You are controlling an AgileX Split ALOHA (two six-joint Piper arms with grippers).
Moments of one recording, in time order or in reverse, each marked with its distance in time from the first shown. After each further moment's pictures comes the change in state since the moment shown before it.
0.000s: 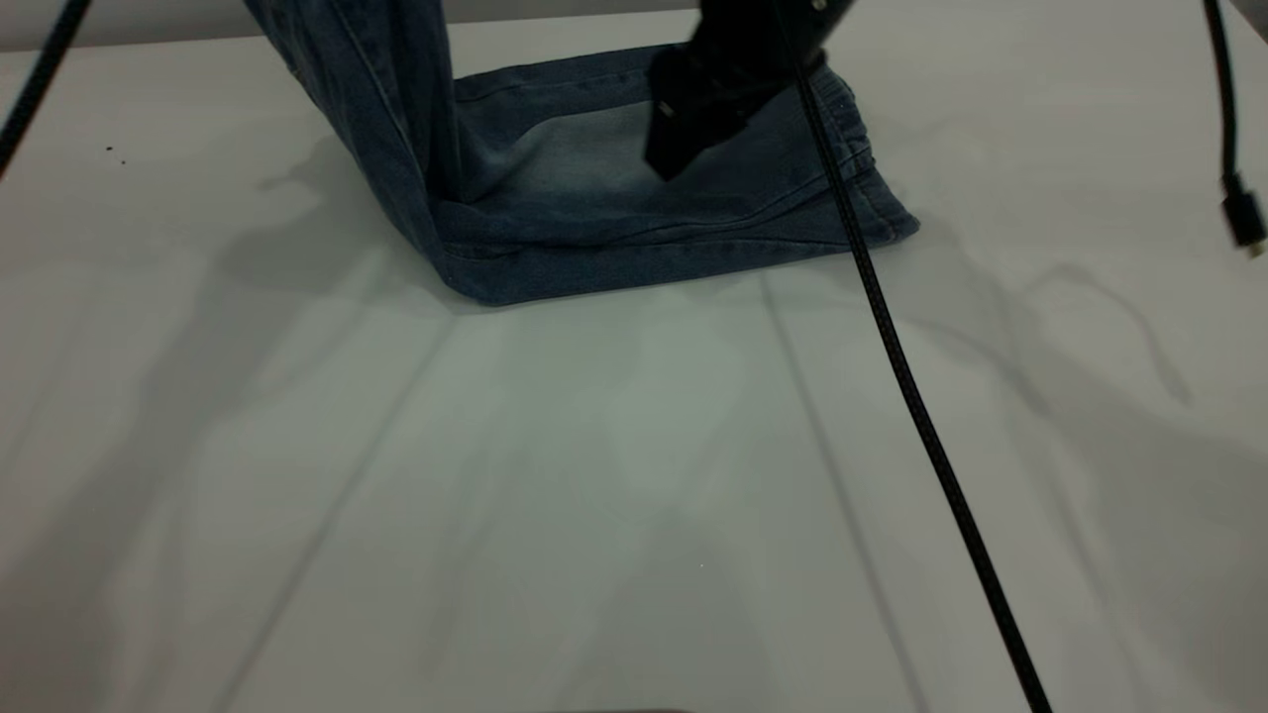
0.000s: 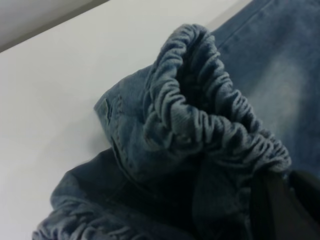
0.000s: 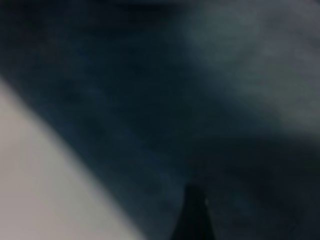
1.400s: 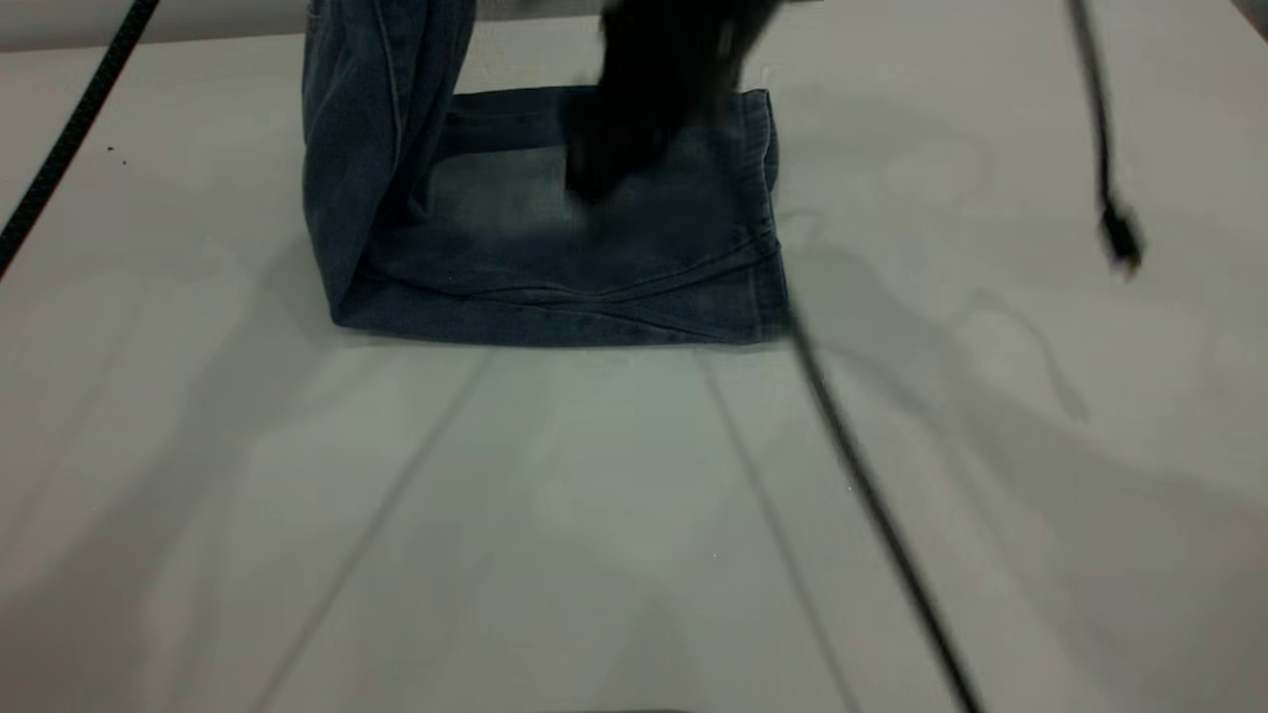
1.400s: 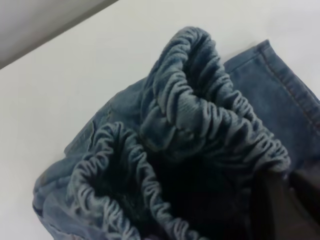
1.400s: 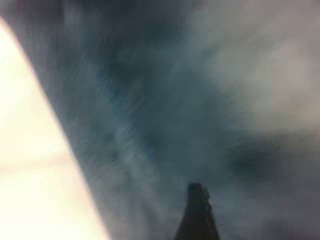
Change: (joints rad) left arm -0.076 0.000 0.000 -0.002 -0.028 0.022; right arm 0.102 -0.062 0.001 -0.067 0.032 0.065
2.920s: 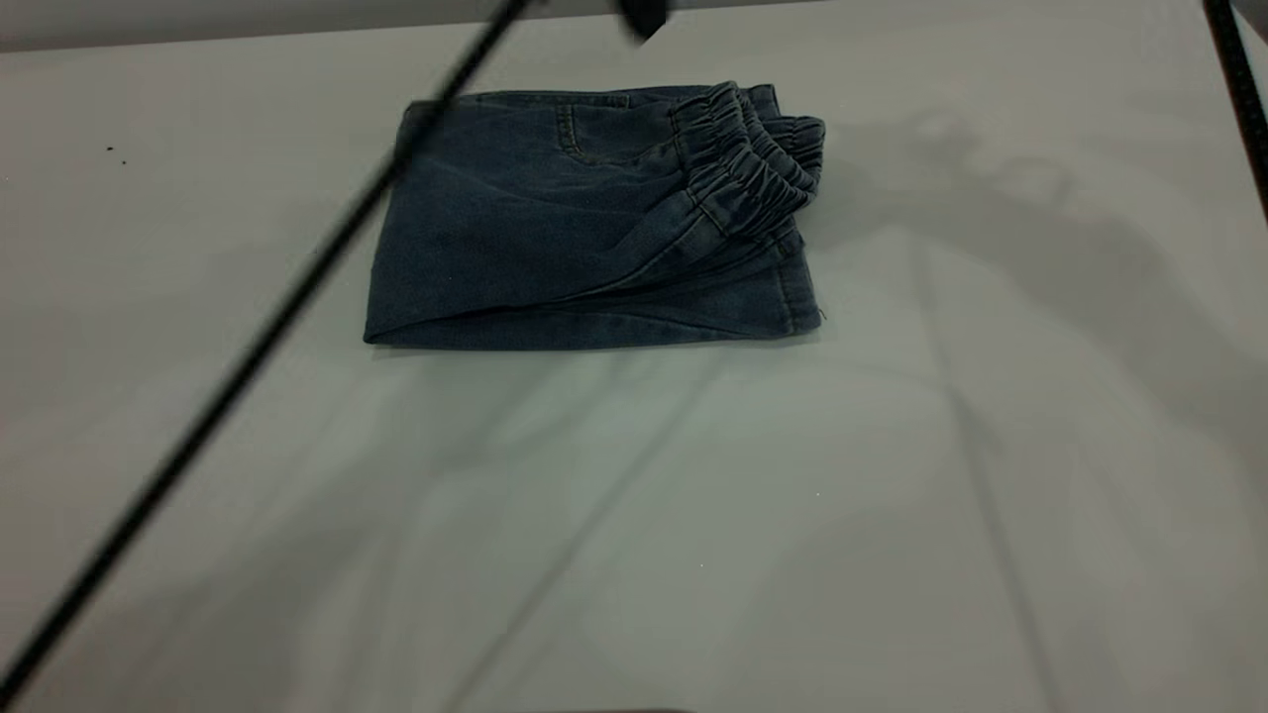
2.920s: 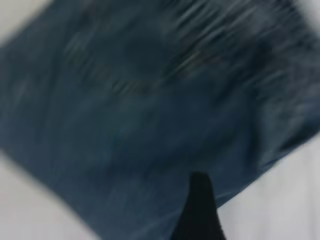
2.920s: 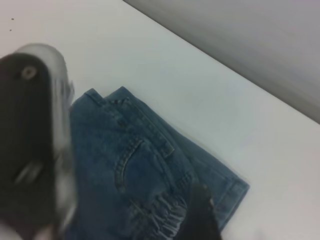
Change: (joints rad) left arm -0.278 0.123 -0.029 0.322 0.203 -0.377; right arm -0.256 -0.379 0.000 0.088 0.138 0.056
